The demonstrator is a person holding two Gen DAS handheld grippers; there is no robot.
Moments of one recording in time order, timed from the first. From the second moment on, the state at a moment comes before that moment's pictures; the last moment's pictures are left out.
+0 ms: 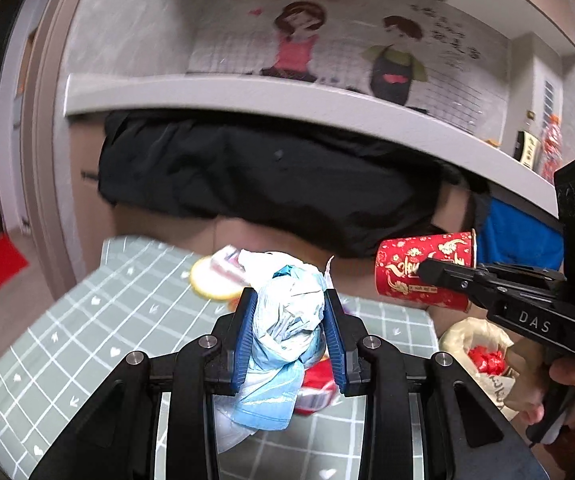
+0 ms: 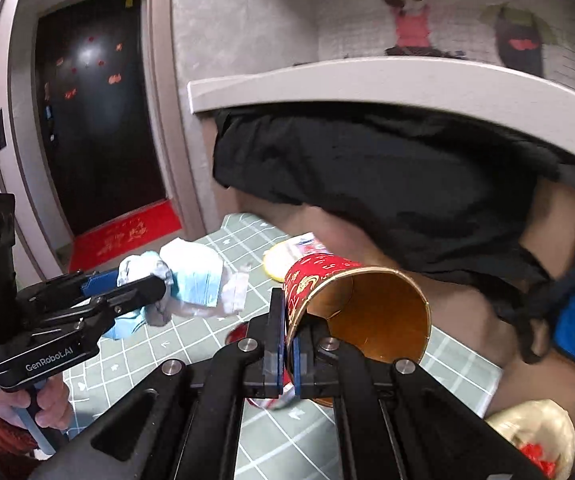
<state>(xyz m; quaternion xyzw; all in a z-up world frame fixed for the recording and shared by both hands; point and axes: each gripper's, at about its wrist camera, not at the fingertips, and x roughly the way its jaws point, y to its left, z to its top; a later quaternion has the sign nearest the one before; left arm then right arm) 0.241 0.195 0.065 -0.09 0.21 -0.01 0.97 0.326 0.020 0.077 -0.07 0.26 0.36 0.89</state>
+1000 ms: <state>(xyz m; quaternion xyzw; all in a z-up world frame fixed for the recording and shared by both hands) 0.276 -0.028 0.084 -0.02 0.19 -0.14 0.97 0.277 -0.221 0.103 -0.02 0.19 0.22 0.96</state>
